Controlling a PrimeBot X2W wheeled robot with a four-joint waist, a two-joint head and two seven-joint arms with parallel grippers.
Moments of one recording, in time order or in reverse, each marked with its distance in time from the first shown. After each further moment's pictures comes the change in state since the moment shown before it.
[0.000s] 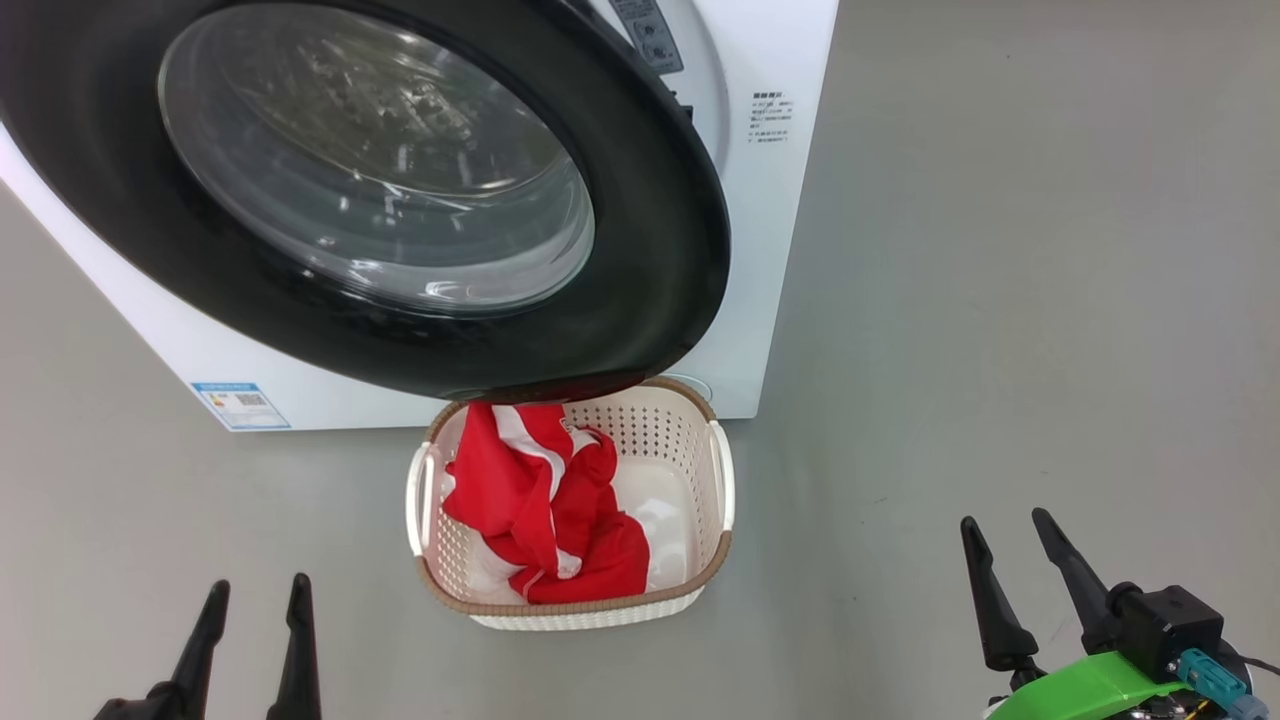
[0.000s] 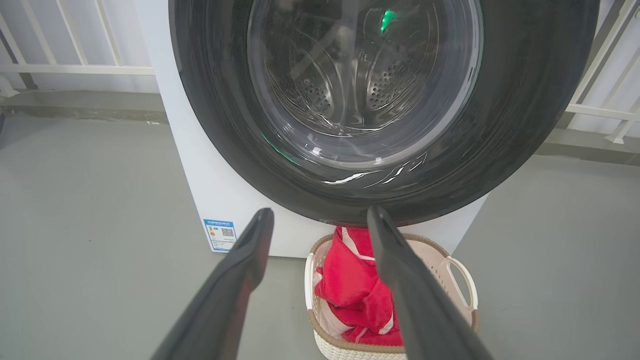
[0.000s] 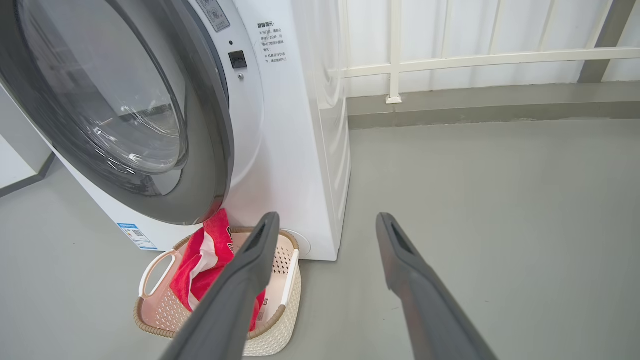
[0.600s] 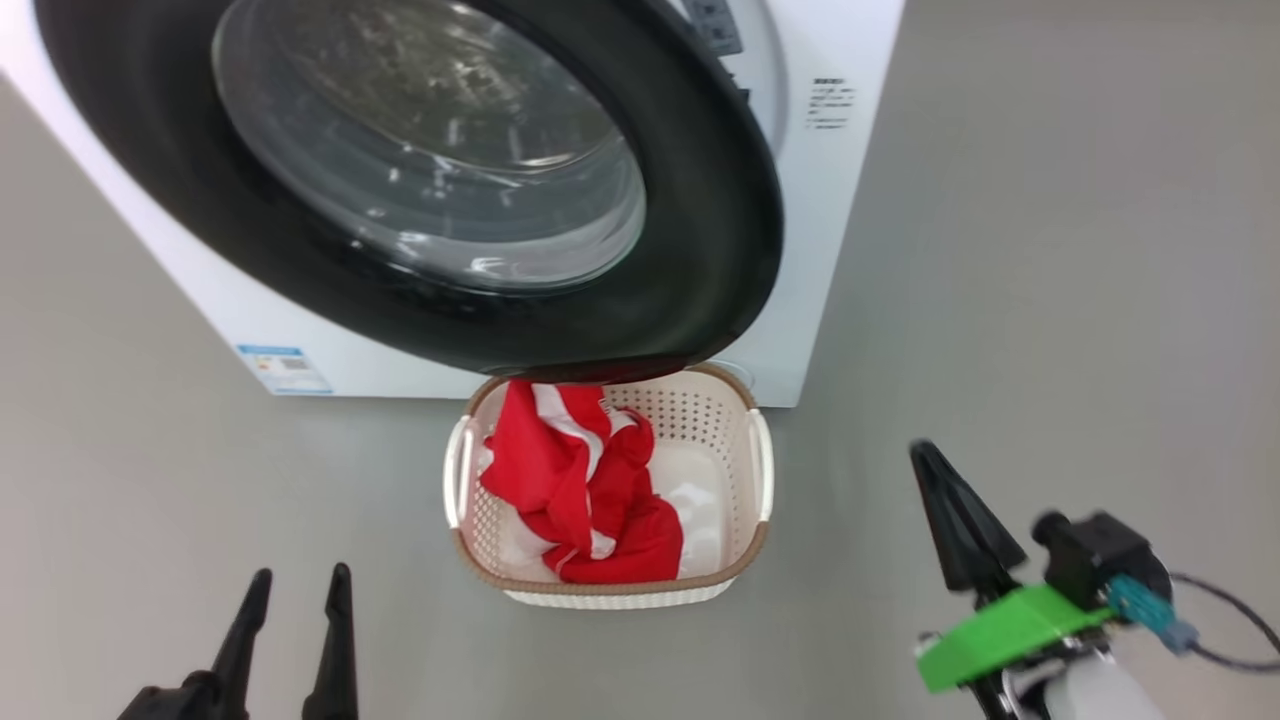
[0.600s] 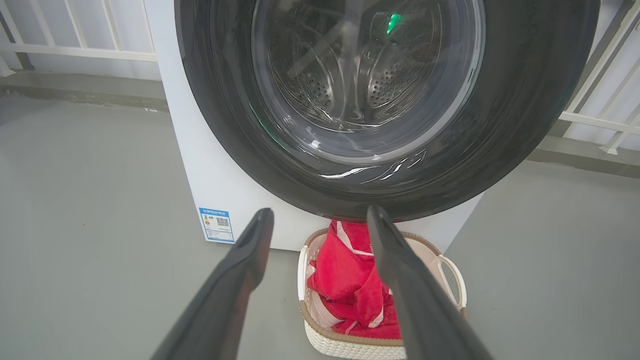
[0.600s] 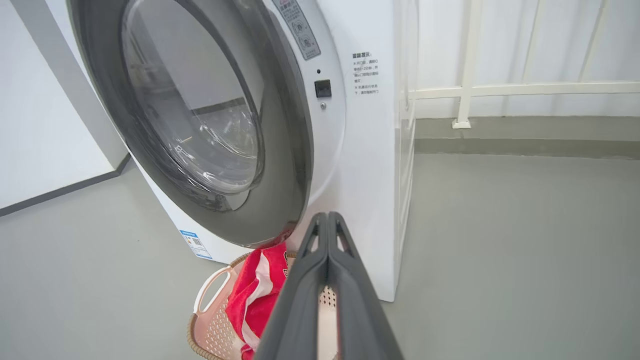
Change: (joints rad) left arm -0.011 -0.005 -0.060 -0.007 -0.044 0.000 0.000; right arm -0.130 -0.002 0.129 0.006 0.015 0.000 0.000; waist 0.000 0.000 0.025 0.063
